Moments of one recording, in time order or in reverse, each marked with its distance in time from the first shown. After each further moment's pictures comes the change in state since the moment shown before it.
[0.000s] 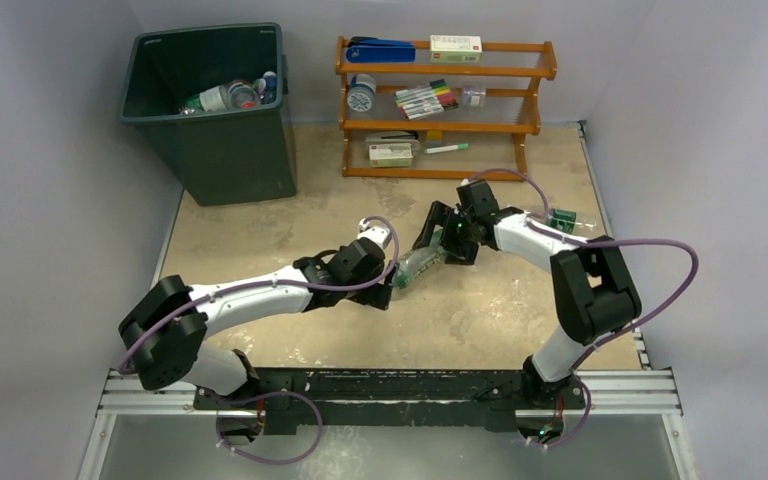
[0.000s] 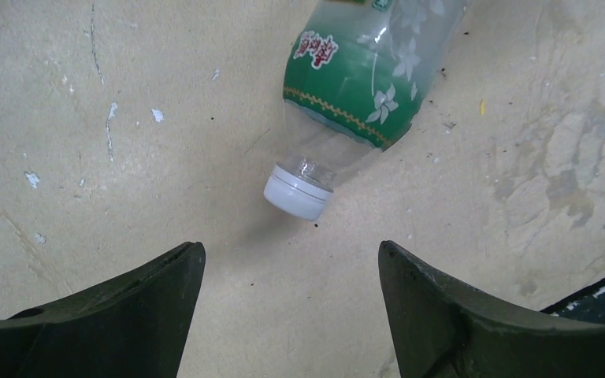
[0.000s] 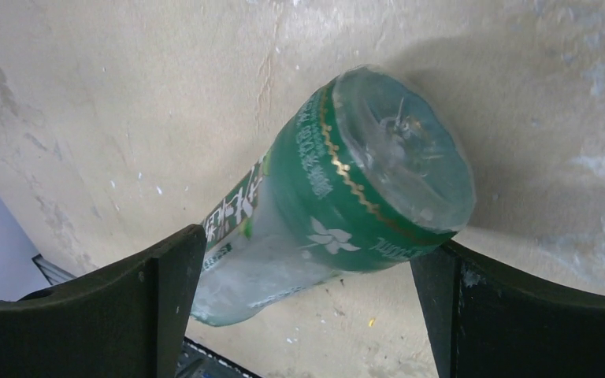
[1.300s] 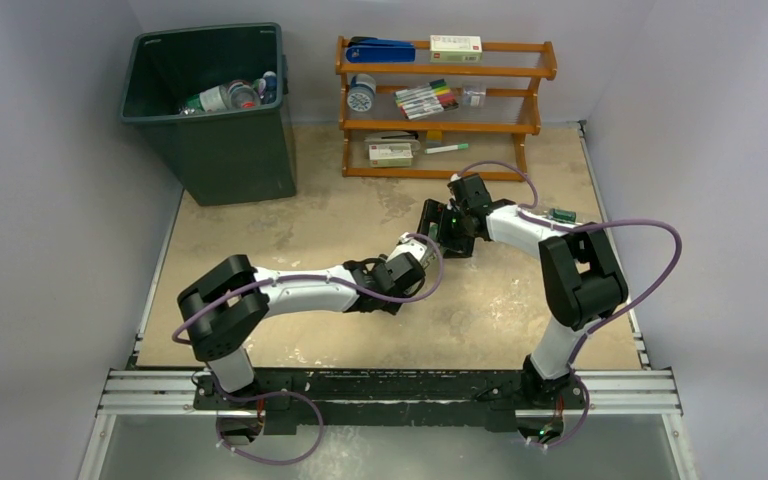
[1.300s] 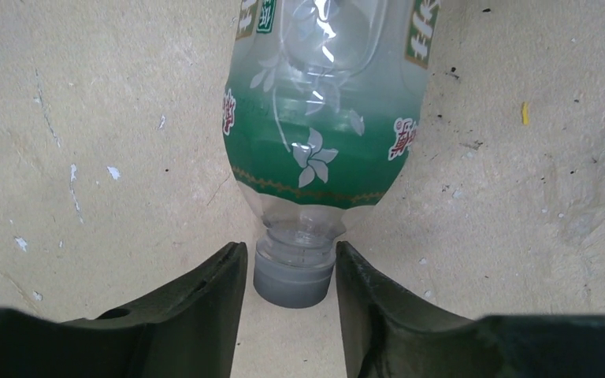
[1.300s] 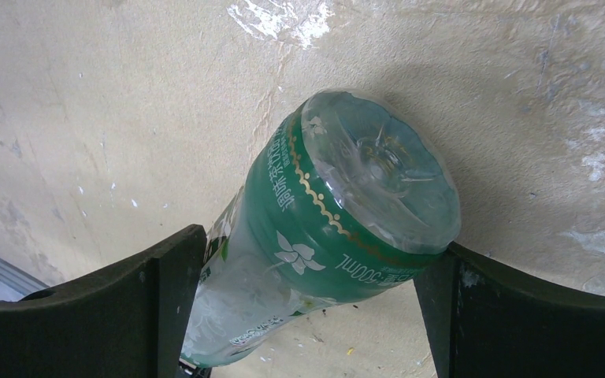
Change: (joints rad) left arm -0.142 0.299 0.170 -0.035 -0.196 0.114; right arm 0.000 0.126 0.103 -0.017 0.002 -0.130
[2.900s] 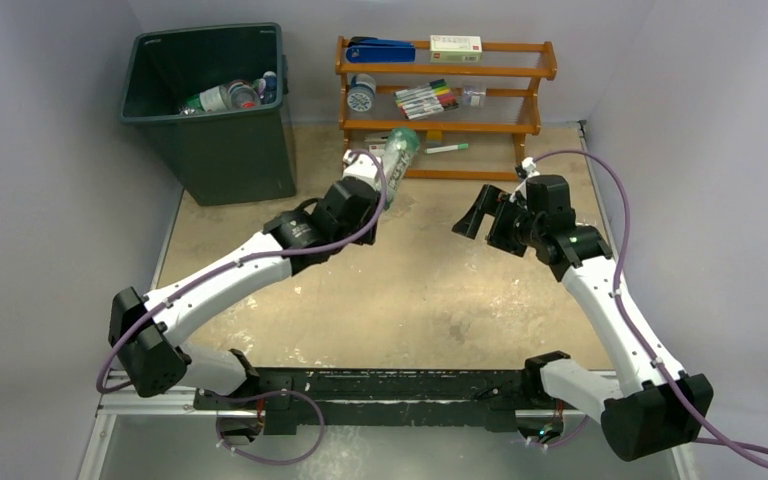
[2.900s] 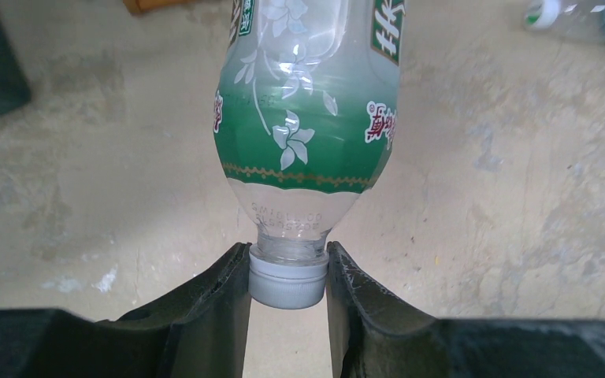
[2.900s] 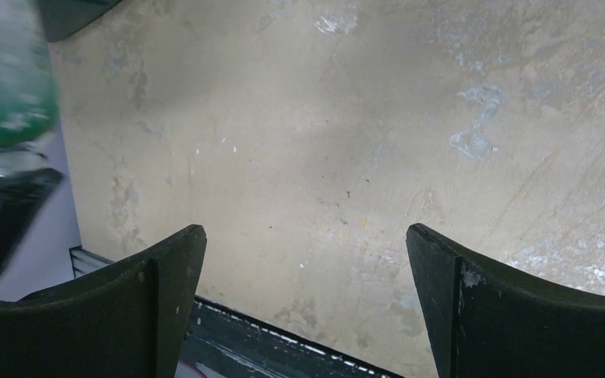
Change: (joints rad) left arm 0.210 -0.333 0.220 -0.180 -0.008 0.013; right arm -0.134 -0.698 -0.045 -0.319 0.019 -0.005
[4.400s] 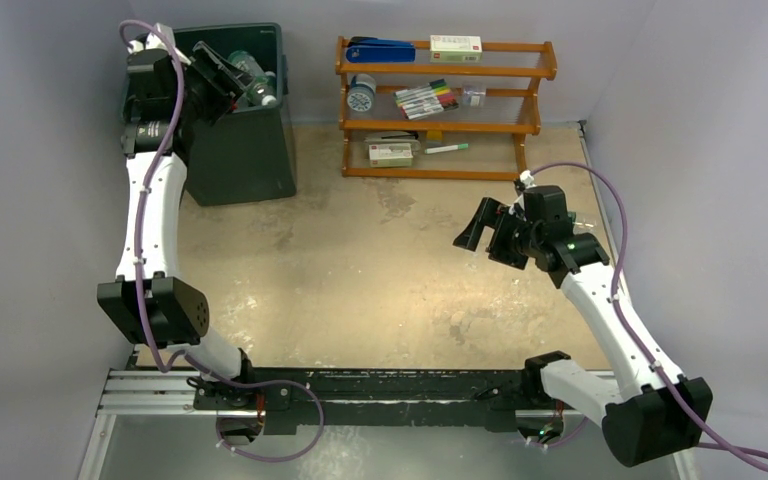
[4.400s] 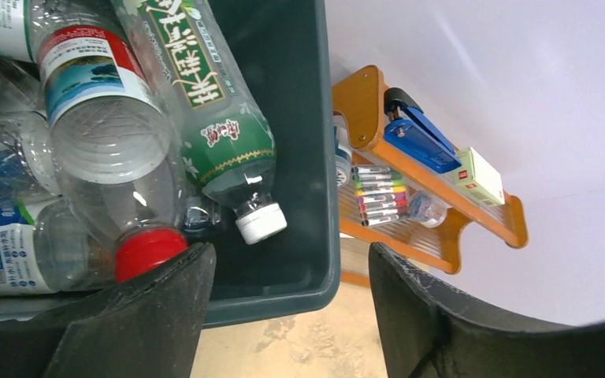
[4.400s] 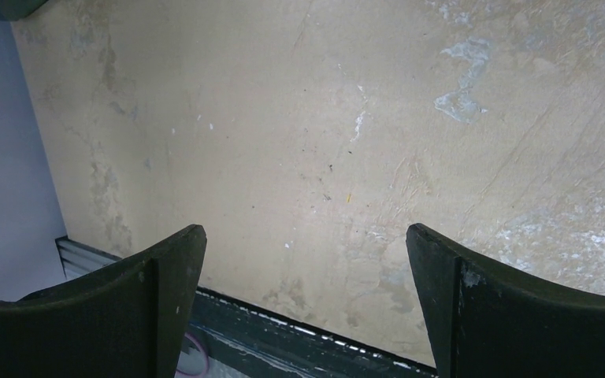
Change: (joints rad) left arm 0.988 0.227 0.582 0.061 0.700 -0.304; right arm 0.000 -0.031 -0.071 -0.040 0.000 0.006
